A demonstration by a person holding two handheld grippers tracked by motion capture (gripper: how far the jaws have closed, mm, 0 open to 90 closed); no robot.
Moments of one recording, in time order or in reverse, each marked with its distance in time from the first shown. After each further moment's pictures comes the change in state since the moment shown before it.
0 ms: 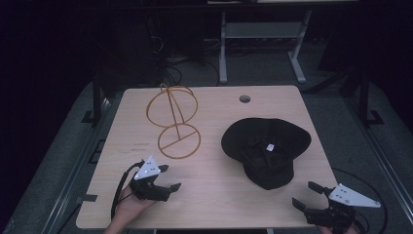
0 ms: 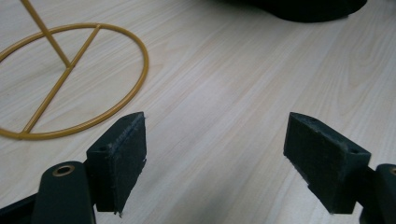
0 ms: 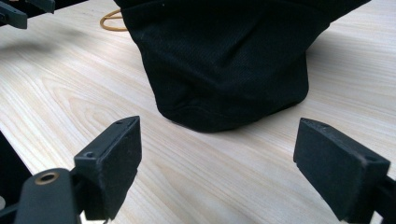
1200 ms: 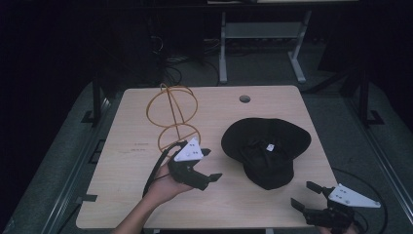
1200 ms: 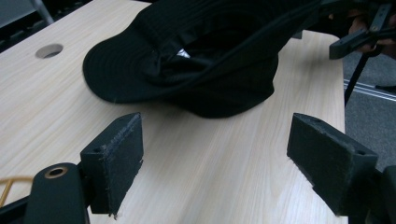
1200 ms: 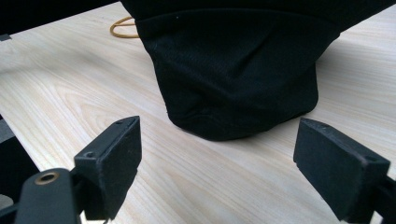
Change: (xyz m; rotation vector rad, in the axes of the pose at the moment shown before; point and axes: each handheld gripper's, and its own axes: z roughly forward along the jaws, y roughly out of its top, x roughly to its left) left arm -0.051 0.116 0.037 -0.060 -0.187 0.185; right arm 0.003 0.002 0.000 -0.018 0.028 -0.001
